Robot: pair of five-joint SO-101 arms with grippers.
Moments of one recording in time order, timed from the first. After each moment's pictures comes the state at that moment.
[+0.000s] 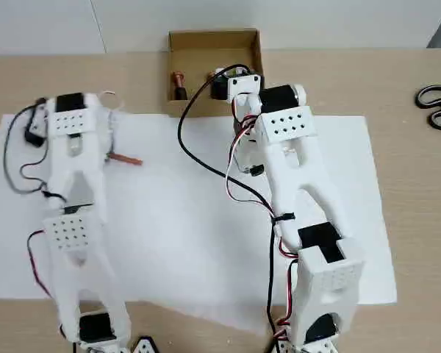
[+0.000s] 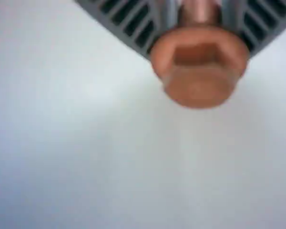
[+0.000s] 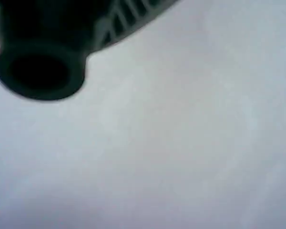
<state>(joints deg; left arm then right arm) -11.3 50.1 -49.0 92.4 68.4 -18.2 21.8 -27.0 95.8 6.4</state>
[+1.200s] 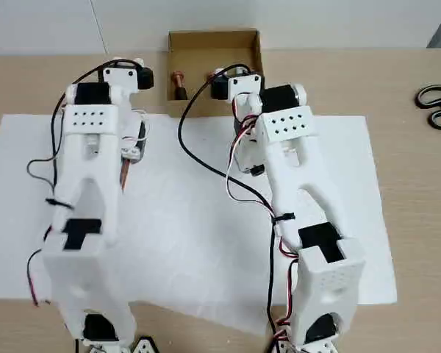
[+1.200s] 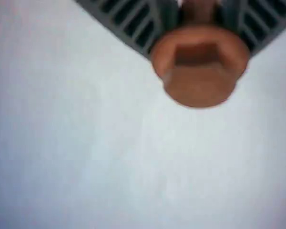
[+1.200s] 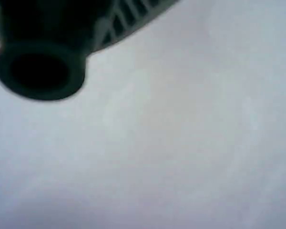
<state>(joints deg) -4.1 23.3 -24.6 99.2 -2.3 -18.1 21.8 -27.0 95.8 6.4</state>
